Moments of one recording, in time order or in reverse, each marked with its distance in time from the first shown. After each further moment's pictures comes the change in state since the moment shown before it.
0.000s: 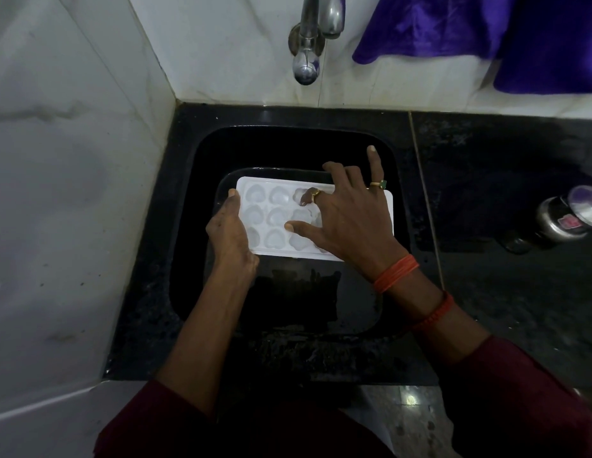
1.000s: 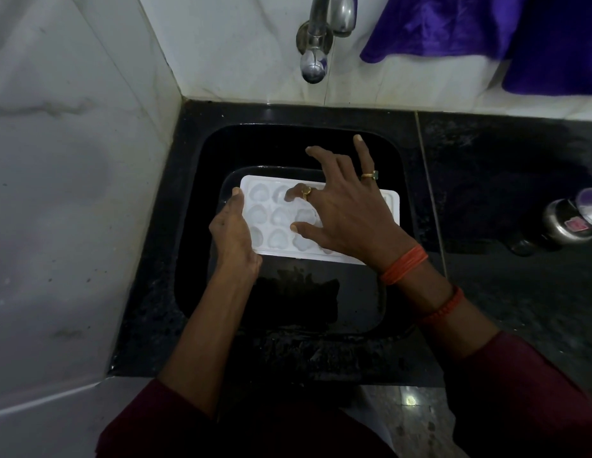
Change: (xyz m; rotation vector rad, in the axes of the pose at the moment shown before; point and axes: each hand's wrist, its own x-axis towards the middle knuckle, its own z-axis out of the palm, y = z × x) left_hand 0.013 -0.004 -0.007 0.017 -0.023 0.007; right_hand 0.012 -0.003 -0.009 0.000 -0.024 -0.174
